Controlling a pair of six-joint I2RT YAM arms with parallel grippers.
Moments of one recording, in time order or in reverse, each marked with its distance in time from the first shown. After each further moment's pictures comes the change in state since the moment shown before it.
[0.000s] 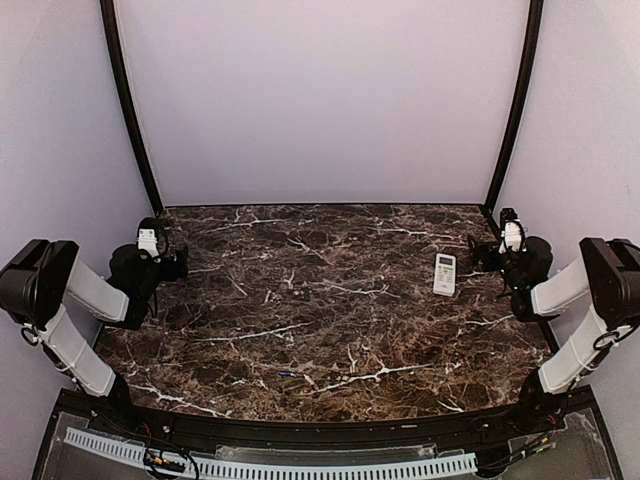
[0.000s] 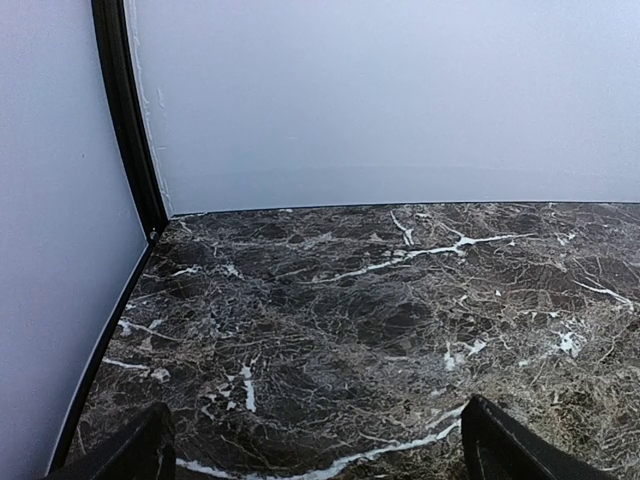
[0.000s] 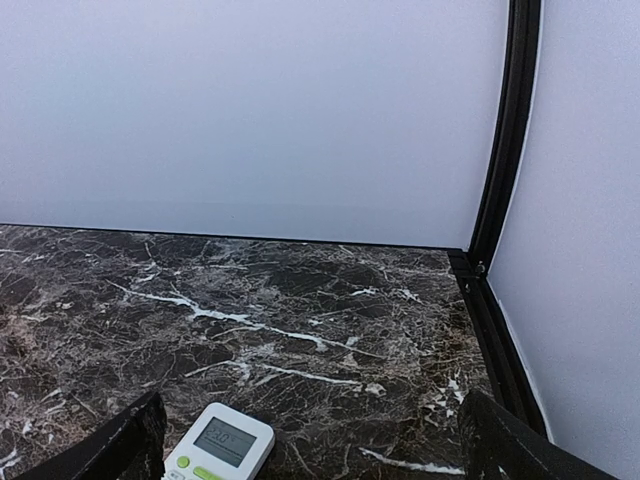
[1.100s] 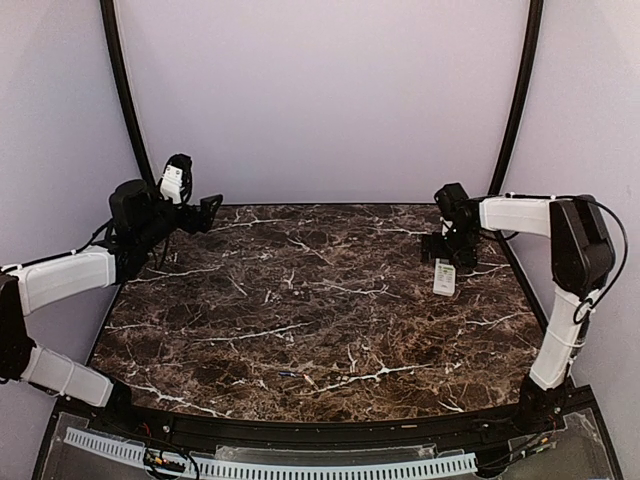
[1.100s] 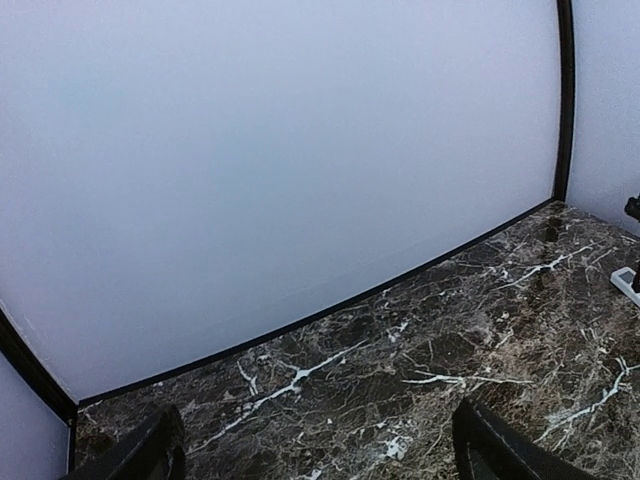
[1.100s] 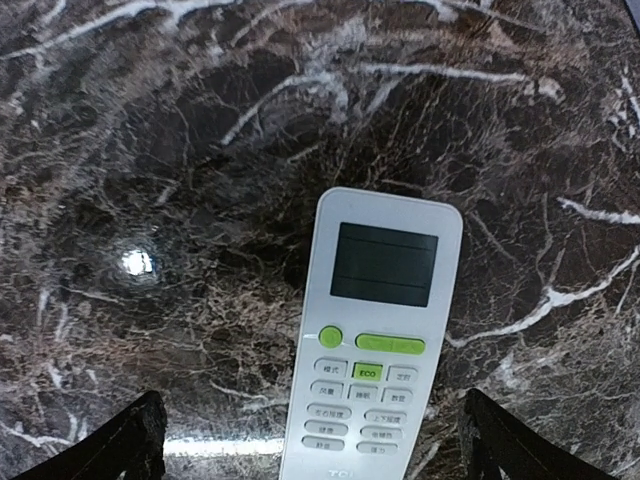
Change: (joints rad) left arm -0.242 -0.305 0.411 -0.628 0.129 0.139; right arm 0.341 0.282 0.916 -1.686 0.324 0.454
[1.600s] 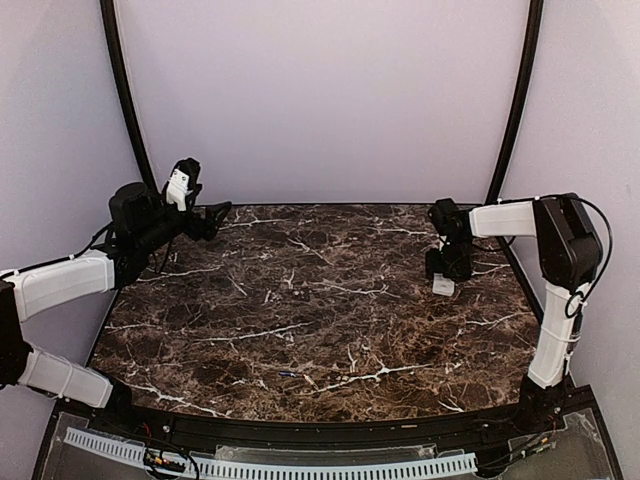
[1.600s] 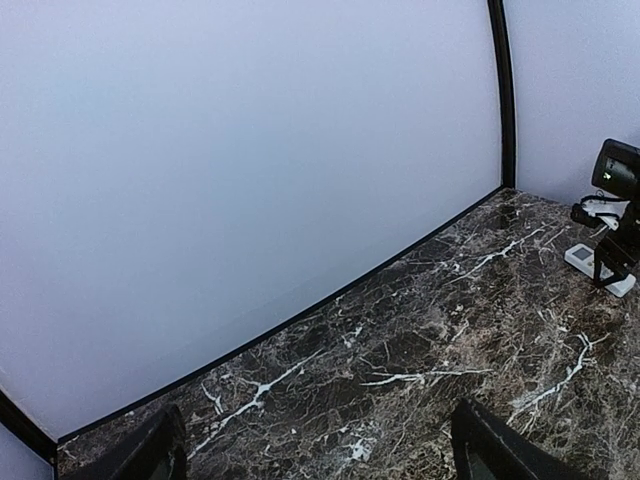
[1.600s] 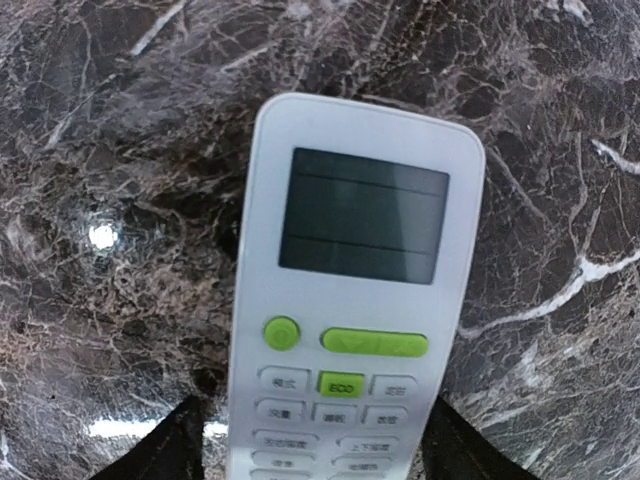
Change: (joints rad) left arm -0.042 -0.040 -0.026 0.000 0.117 0.062; right arm 0.016 0.116 -0.006 -0.035 0.050 0.012
